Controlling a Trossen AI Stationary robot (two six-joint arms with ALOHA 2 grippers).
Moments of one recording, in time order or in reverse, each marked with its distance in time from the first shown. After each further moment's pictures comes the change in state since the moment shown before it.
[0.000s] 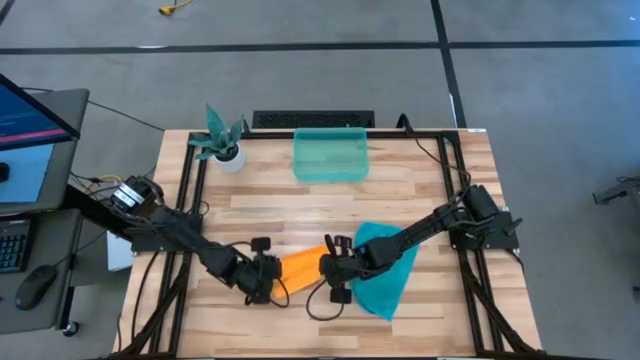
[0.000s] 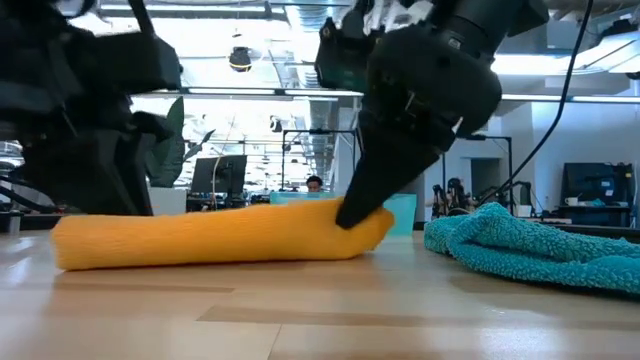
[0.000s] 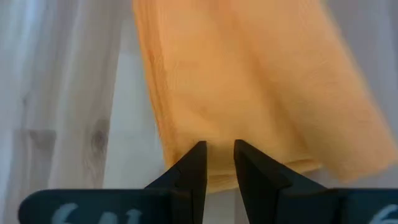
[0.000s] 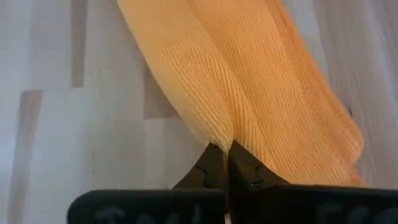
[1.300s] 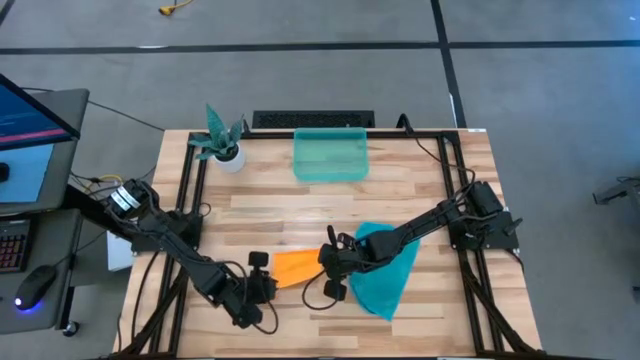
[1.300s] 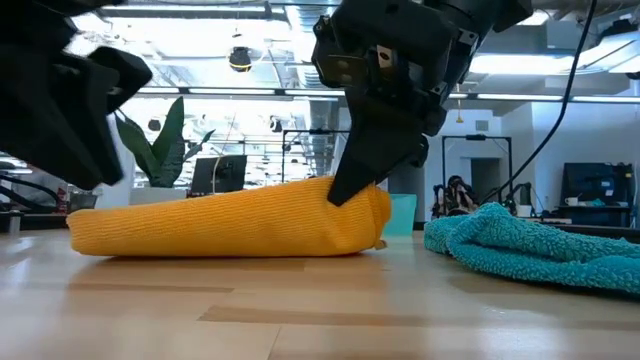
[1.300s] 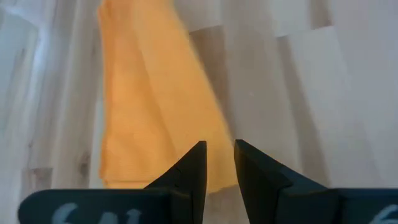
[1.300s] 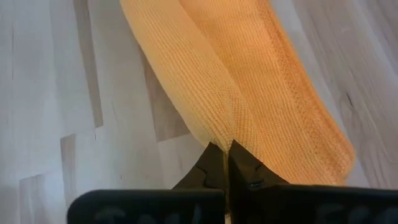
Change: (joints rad) left arm -0.162 0.002 0.092 -0.051 -0.116 0.016; right arm -0.029 -0.038 0.001 0.003 -0.072 0.203
